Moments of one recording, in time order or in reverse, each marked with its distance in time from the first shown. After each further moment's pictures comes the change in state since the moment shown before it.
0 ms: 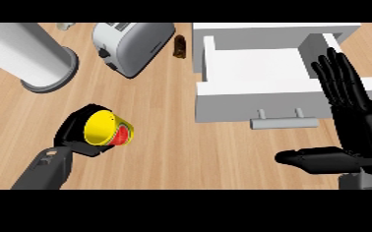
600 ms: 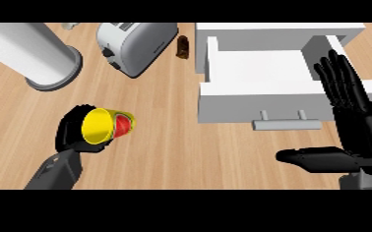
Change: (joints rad) left arm 0.035 -0.068 0.154 -0.043 0.171 0.158 -0.087; right arm 0.014 -0.002 -0.007 0.011 0.026 -0.009 -0.020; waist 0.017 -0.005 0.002
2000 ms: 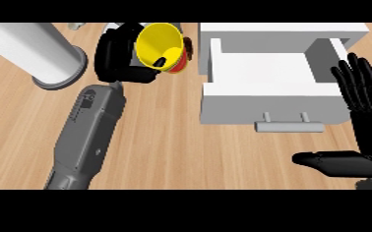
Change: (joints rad) left arm -0.267 -0.200 -0.184 -0.641 0.000 0.322 0.393; right arm 0.030 -0.030 -0.074 -0.012 -0.046 0.036 0.013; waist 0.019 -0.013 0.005
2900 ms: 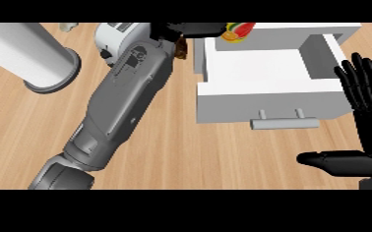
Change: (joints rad) left arm -0.412 -0.033 -0.236 0.204 0.127 0.358 0.253; right arm -0.004 -0.010 -0.028 0.025 -0.019 0.034 -0.031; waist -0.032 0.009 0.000
